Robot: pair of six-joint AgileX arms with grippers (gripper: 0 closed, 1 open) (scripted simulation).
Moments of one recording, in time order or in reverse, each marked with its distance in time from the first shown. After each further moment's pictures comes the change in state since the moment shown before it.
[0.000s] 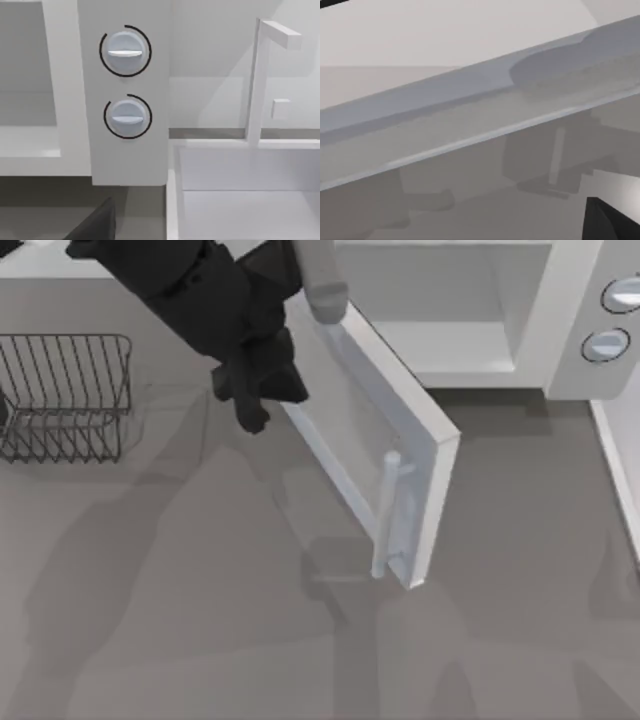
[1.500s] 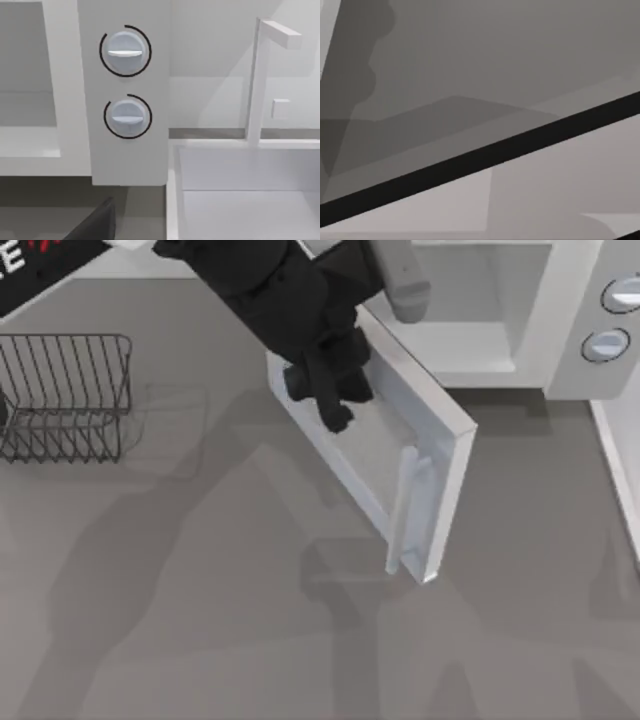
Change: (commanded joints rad) left arm -0.115 0.089 0.113 0.021 -0.041 -0.122; right arm 0.000 0.000 0.000 0.000 0.000 0.000
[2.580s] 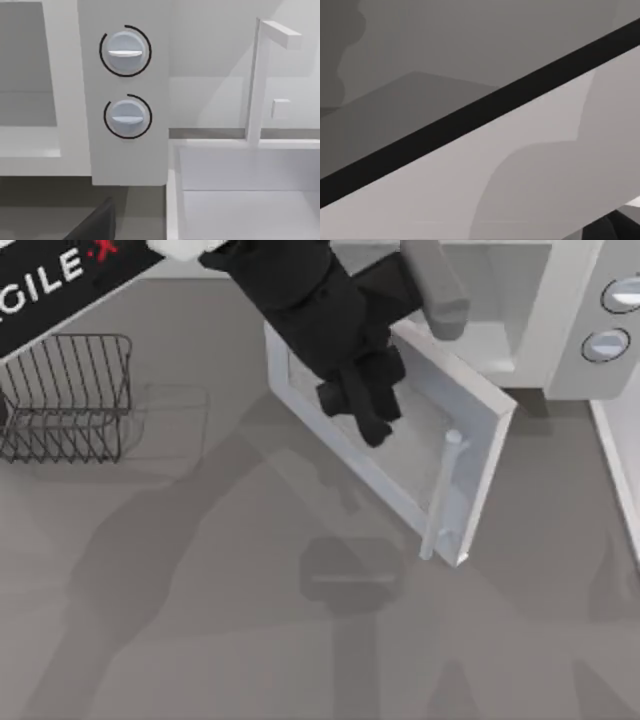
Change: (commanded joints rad) left arm -0.053 0.060 0.041 -0.022 -0.008 -0.050; right arm 0.000 0.000 0.000 0.000 0.000 0.000
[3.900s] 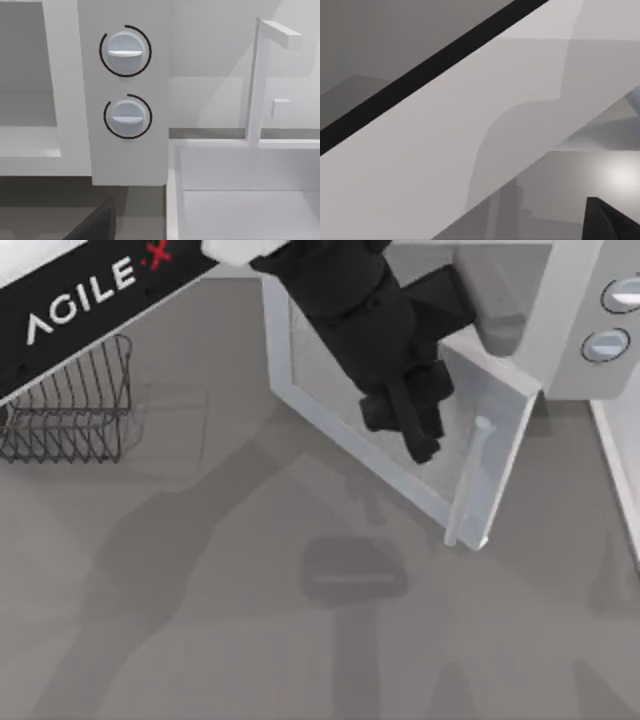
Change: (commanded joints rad) left arm -0.079 0.049 0.095 -0.065 0.004 -0.038; right arm 0.000 0.000 0.000 0.000 0.000 0.000
